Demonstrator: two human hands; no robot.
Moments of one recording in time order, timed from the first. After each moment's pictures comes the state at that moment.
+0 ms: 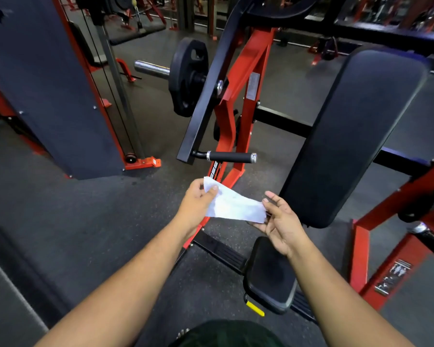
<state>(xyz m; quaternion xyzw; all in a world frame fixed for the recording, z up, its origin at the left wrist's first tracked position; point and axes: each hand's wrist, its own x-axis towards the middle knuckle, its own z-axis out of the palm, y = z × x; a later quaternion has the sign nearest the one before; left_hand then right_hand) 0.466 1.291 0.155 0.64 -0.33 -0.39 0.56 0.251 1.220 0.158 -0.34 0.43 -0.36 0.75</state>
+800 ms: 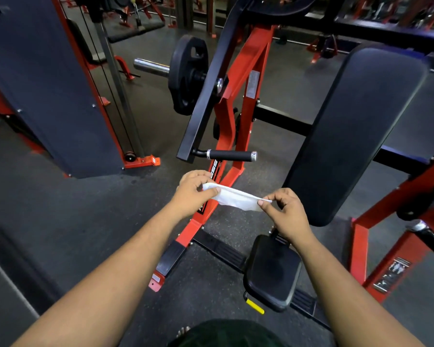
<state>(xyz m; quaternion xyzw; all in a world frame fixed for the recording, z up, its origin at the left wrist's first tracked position) 0.498 1.285 0.169 0.69 -0.54 -0.24 0.42 0.230 1.206 0.160 -0.76 0.44 -0.34 0.33</state>
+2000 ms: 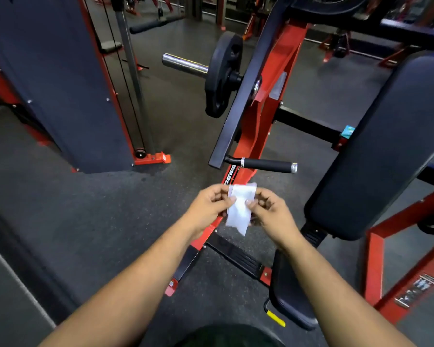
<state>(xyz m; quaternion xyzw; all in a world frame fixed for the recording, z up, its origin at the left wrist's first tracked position) 0.592 1.299 0.146 0.56 -0.37 -0.50 0.55 0.410 1.232 0.163 -0.64 0.39 -0.31 0.59</state>
